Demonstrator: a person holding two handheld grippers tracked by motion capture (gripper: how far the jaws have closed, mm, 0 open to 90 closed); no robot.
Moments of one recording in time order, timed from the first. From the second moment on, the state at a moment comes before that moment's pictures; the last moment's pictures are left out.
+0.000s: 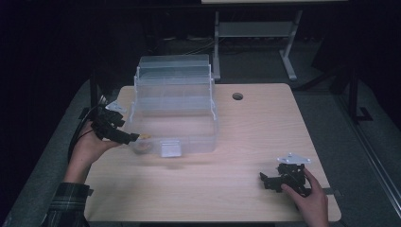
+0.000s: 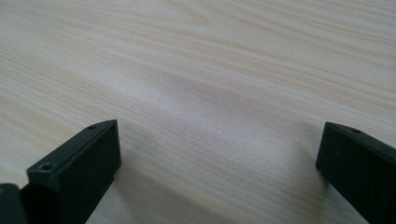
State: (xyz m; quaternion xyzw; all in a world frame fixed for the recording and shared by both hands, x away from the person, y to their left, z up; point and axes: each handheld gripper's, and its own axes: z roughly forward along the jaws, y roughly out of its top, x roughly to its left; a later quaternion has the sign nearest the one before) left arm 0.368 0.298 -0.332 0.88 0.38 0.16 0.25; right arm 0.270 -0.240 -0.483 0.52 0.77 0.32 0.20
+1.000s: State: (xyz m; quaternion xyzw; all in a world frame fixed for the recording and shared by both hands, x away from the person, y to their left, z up) left arm 0.300 0.308 -0.378 0.85 0.39 0.18 0.30; right arm 0.270 -0.240 -0.483 0.52 0.77 0.32 0.20
